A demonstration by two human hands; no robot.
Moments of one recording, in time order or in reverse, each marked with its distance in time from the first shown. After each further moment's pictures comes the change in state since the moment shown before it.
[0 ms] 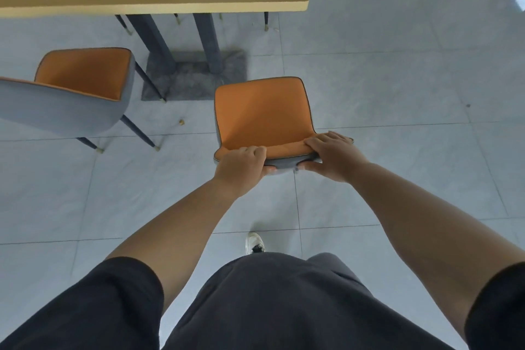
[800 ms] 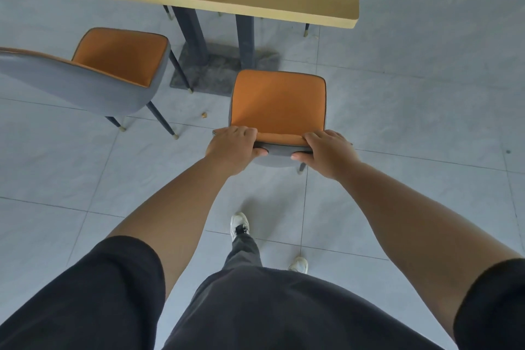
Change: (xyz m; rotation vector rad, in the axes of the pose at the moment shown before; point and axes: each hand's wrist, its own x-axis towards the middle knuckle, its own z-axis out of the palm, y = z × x) left_hand 0.046 -0.087 0.009 -0.172 -0.101 -0.273; right_hand 0.109 -0.012 -0.012 -0.080 0.026 -0.054
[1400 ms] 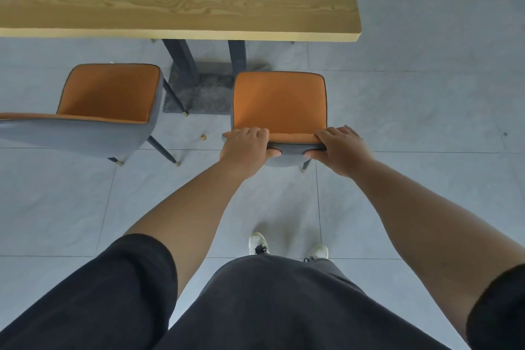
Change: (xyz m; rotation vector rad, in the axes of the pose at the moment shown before) left_hand 0.076 -0.073 -0.019 0.040 0.065 0.140; right_hand 0.083 -0.013 -0.014 0.025 0.027 0.140
